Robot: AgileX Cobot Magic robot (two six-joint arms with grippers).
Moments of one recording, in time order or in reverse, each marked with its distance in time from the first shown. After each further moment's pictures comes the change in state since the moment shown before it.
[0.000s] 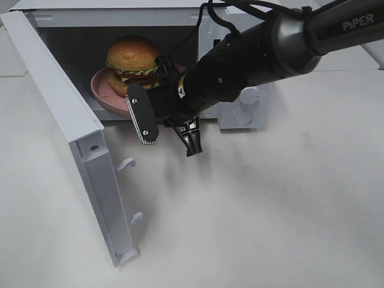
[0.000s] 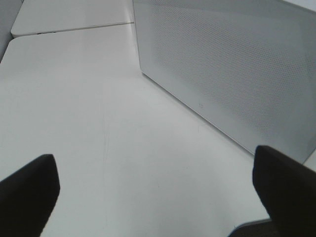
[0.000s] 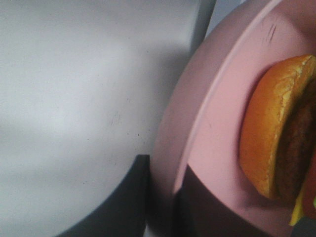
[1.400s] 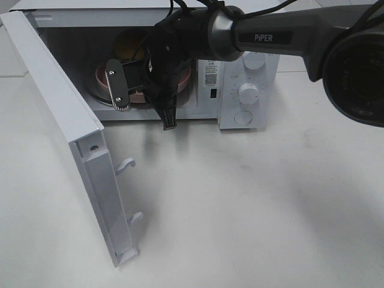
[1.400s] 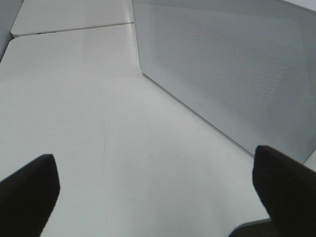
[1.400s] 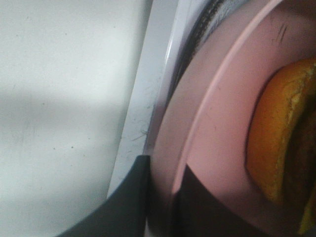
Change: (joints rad) left arm 0.000 0.000 0.000 0.000 0.000 0.000; right arm -0.002 0.322 -0.616 0.026 0.428 0.049
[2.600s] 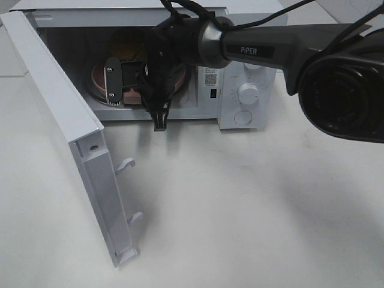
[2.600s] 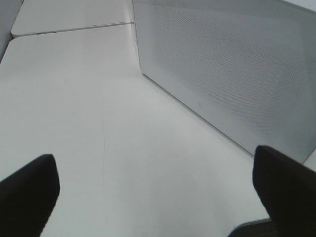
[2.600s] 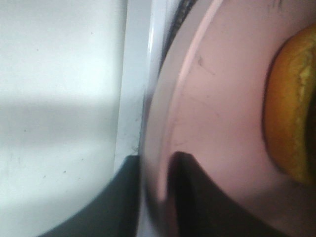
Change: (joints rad) left arm 0.000 0.000 0.000 0.000 0.000 0.000; right arm -0.003 0.094 -0.135 -0.020 0.053 0.166
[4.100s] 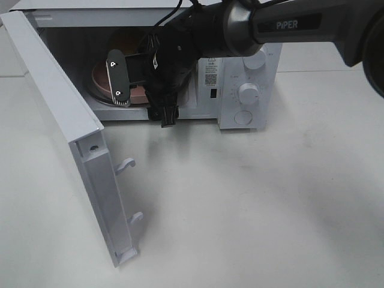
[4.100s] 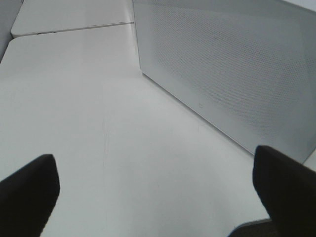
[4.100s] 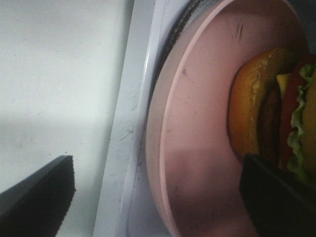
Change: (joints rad) left arm 0.000 0.000 0.000 0.000 0.000 0.000; right arm 0.005 -0.189 0.288 -0.010 -0.202 -0.074
